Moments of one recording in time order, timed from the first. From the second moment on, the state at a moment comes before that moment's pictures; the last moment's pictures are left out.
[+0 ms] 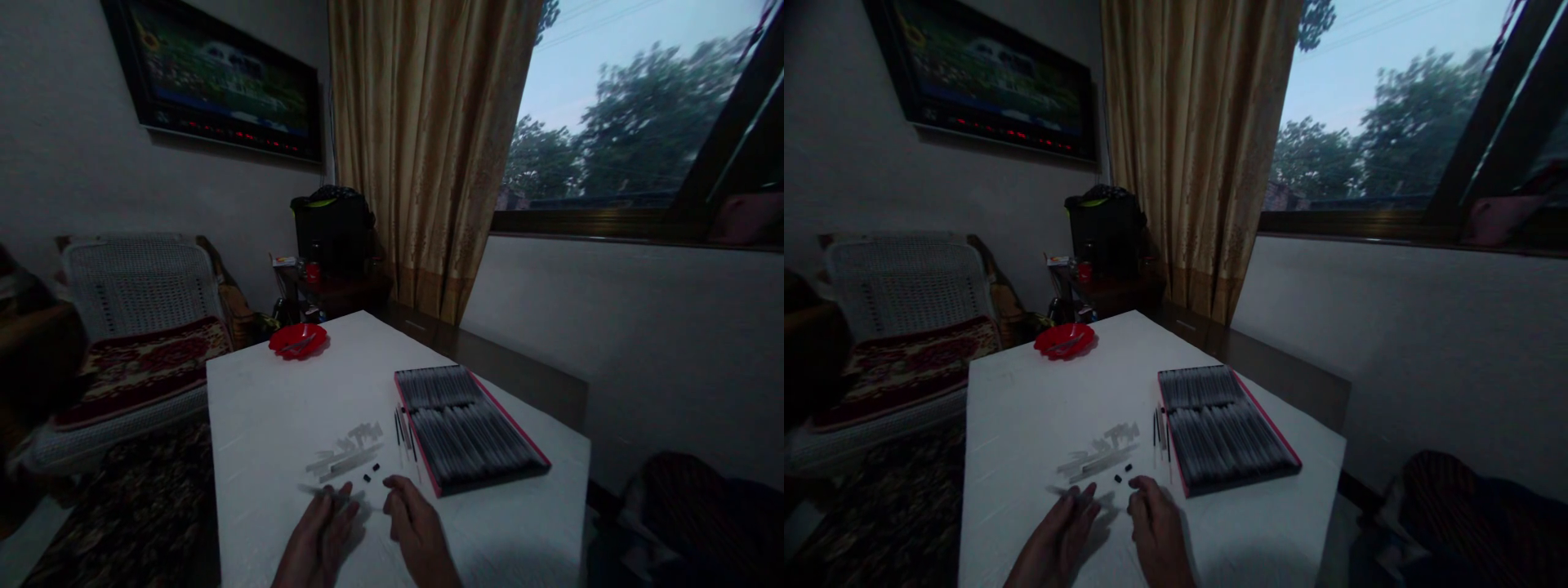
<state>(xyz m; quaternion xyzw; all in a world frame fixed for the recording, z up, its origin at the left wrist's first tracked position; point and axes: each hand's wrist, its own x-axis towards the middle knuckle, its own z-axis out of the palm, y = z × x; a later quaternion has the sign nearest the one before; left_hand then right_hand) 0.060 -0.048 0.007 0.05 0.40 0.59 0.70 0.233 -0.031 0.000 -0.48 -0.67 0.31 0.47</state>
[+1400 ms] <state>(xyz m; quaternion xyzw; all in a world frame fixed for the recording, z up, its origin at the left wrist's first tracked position) 0.078 -0.038 0.009 0.18 0.38 0.58 0.70 0.219 -0.034 -0.007 -0.45 -0.56 0.43 0.54</state>
